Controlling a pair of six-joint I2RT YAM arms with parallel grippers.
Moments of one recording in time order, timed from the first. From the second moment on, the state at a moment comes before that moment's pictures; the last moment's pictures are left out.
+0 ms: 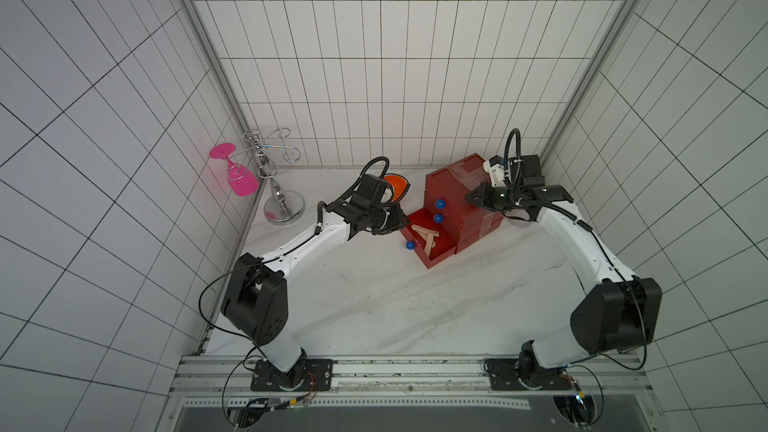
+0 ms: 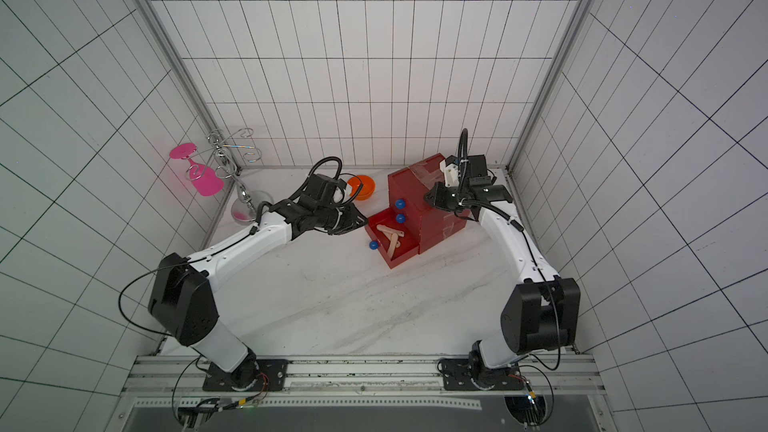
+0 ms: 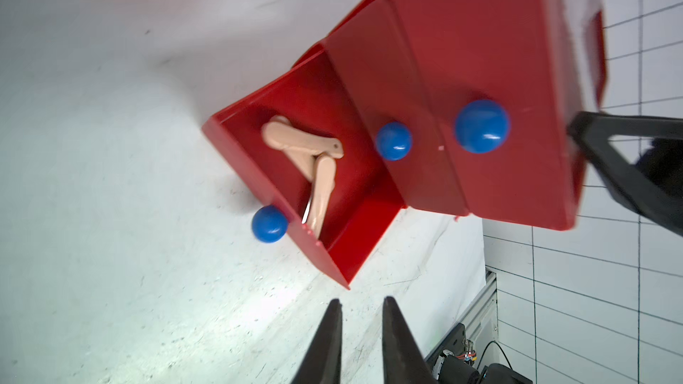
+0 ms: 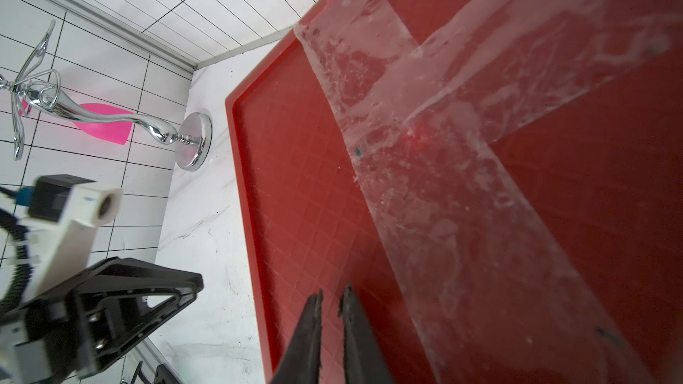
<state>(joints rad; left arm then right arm) -0.55 1.65 1.30 -0.48 0.40 -0.75 0.13 1.55 1.38 -0.70 -0.46 0.32</state>
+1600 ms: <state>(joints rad) -0.59 1.94 1.16 -0.17 0.39 -0.90 0.13 1.54 1.38 -0.71 -0.44 0.32</state>
